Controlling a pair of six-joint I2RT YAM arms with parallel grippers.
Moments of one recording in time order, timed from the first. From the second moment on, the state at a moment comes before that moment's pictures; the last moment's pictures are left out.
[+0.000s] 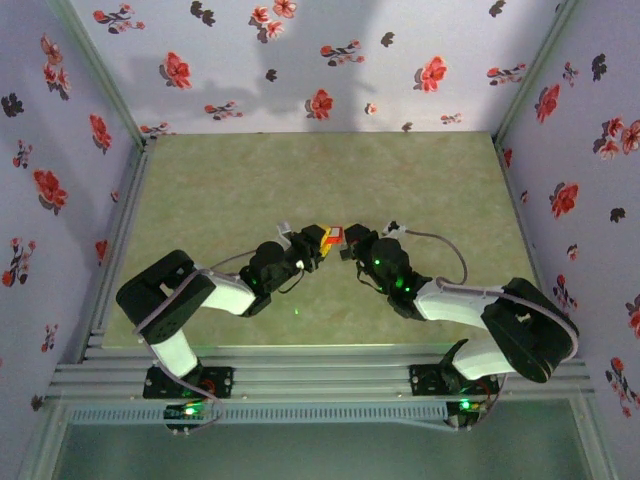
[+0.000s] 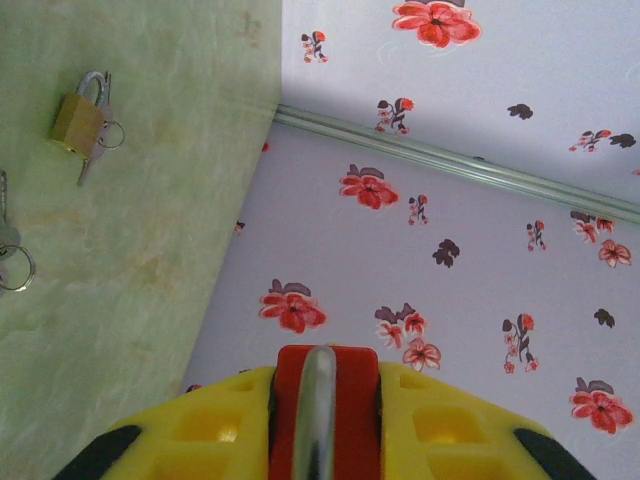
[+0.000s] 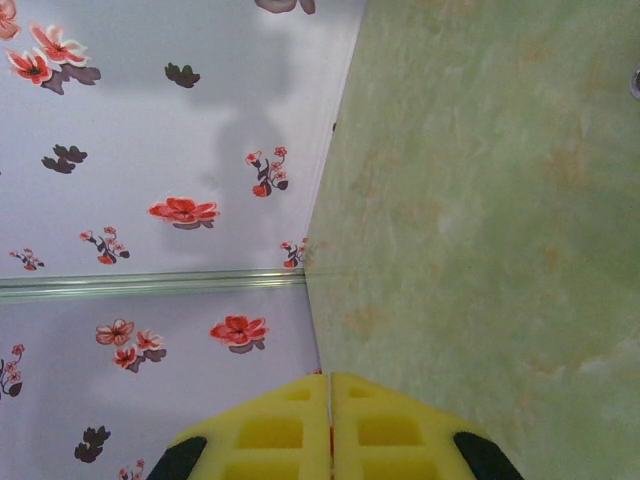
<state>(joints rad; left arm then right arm) -0.84 1.71 0.54 1.13 -0.01 -1.83 0.77 1.37 0.46 0.70 0.26 1.52</state>
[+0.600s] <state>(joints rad) -0.84 1.71 0.54 1.13 0.00 -1.83 0.77 1.35 0.45 0.68 0.25 1.52</state>
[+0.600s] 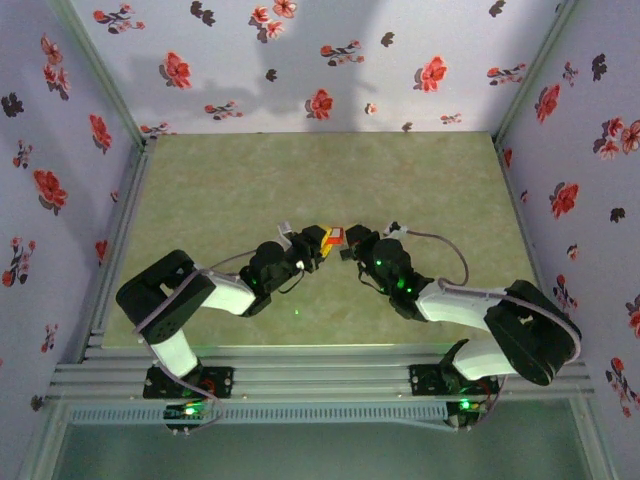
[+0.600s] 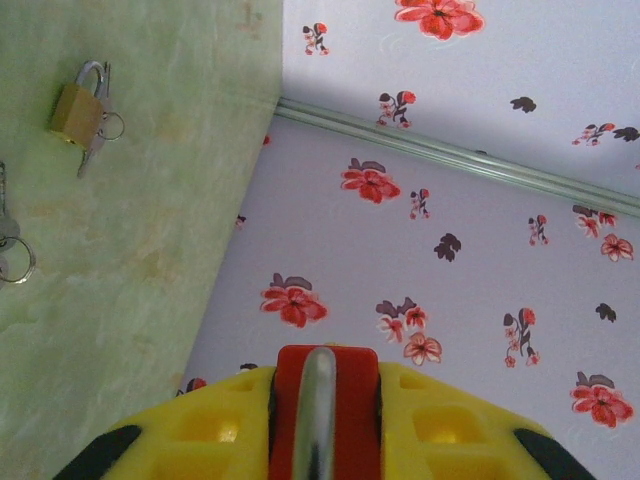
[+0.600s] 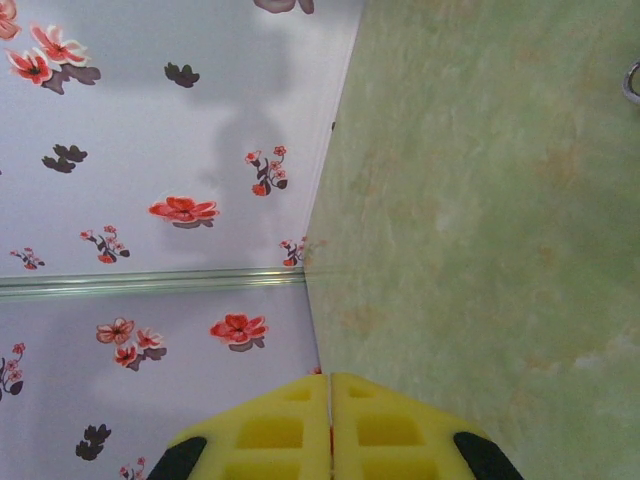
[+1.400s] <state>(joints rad) -0.85 1.71 0.54 1.13 0.02 -1.83 0.76 1.32 0.43 0.67 0.24 1.52</state>
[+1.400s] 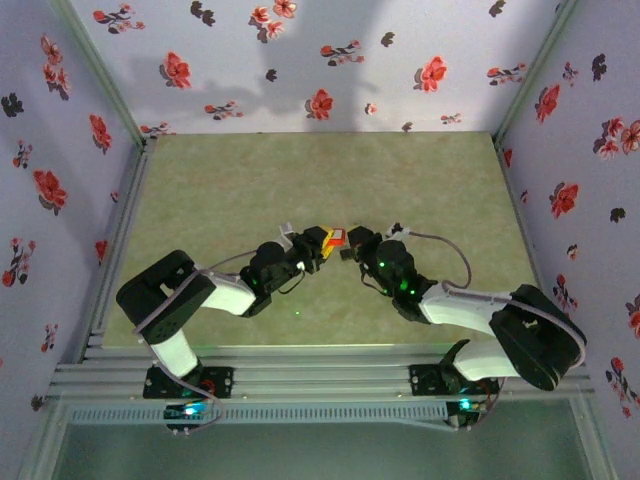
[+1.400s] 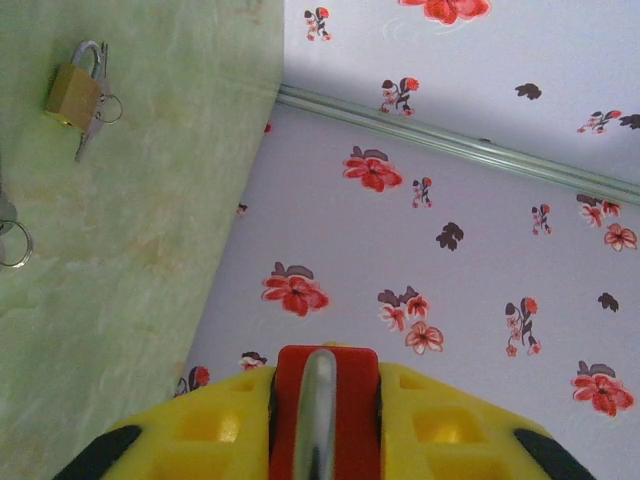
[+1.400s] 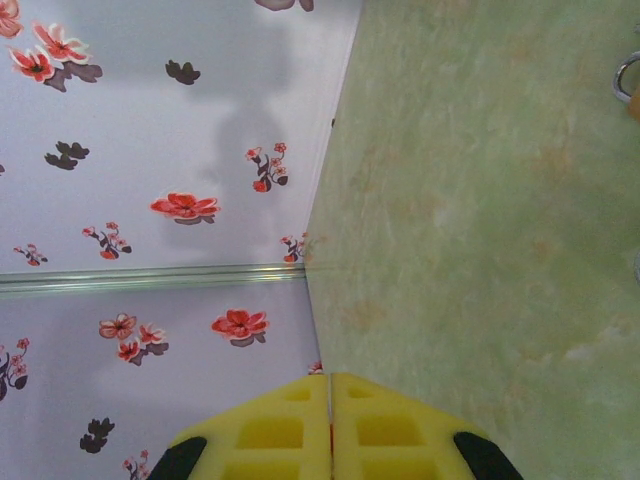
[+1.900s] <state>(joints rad) -0.82 1.71 0.52 1.11 -0.05 -1.83 0.70 1.28 0.40 0.62 0.36 1.52</state>
